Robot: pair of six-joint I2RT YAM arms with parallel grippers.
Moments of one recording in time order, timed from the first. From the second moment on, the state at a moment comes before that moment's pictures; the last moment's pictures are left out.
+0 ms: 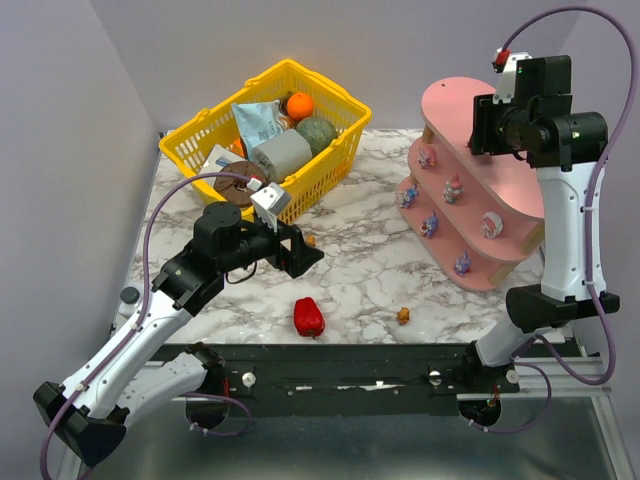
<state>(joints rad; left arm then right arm) -0.61 0.87 0.93 -0.34 0.37 -0.24 0.15 1.64 2.32 -1.32 0.12 -0.02</state>
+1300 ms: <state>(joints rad) -0.61 0.85 0.92 -0.34 0.37 -0.24 0.15 1.52 2.23 -1.30 0.05 0.03</state>
